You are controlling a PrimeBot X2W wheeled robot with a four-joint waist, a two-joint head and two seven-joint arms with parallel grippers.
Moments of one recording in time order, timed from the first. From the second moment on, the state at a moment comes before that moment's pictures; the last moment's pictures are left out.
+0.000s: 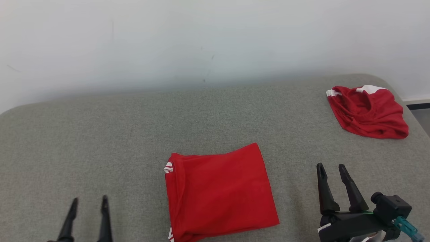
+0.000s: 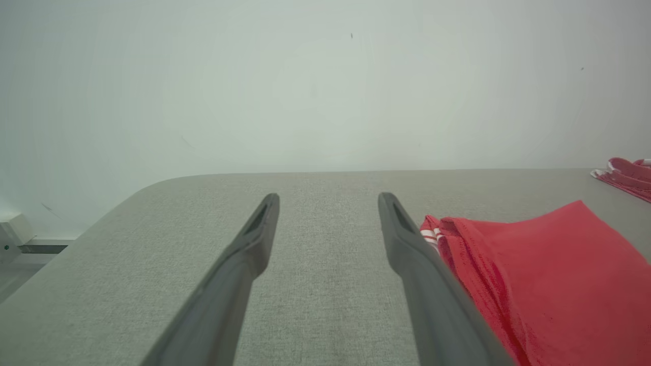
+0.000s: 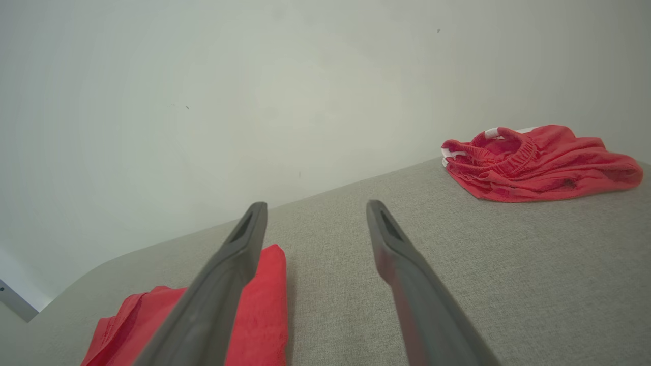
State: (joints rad) left arm 0.05 0.13 -0.01 0.10 -0.17 -0.05 -0.26; right arm -0.08 -0.16 0.07 0.24 0.46 0.13 -0.26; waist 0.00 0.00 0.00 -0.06
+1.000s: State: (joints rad) left arm 0.14 0.11 0.11 0.10 -0.10 -0.08 -0.26; right arm 0.03 -0.12 0.03 0.18 0.35 0.13 -0.26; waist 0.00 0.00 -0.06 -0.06
